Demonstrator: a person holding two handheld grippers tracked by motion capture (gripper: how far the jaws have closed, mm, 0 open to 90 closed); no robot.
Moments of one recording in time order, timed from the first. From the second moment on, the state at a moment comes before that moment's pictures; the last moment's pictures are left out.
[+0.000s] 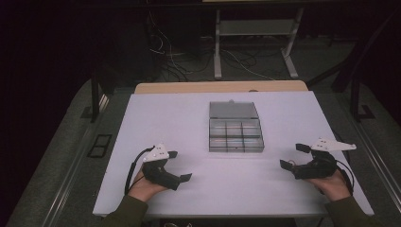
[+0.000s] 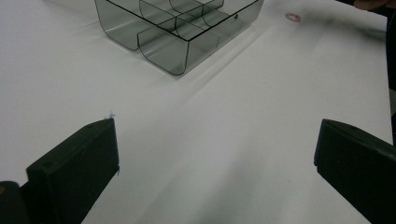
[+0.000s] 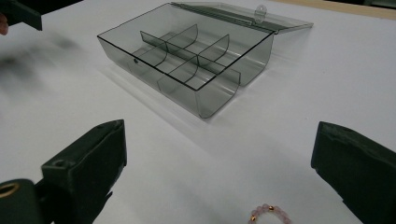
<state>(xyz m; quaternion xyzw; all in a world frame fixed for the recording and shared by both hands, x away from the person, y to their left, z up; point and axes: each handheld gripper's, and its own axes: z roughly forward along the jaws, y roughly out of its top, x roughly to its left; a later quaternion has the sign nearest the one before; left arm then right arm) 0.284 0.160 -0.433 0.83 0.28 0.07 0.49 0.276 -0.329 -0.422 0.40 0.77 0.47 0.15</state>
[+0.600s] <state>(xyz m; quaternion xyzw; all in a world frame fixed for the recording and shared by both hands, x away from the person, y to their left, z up) 0.284 0.161 -0.433 0.83 0.27 0.07 0.49 0.288 -0.343 -0.425 0.41 0.77 0.46 0.15</state>
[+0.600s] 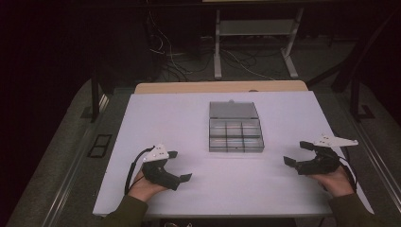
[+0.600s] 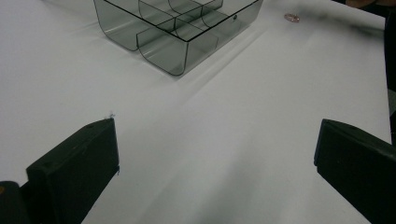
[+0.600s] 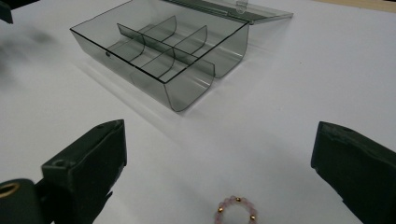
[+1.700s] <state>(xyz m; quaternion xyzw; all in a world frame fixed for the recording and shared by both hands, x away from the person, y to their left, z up) 0.286 0.159 -0.435 0.83 0.27 0.07 0.48 0.299 -0.358 -0.436 0.44 0.79 0.41 0.13</state>
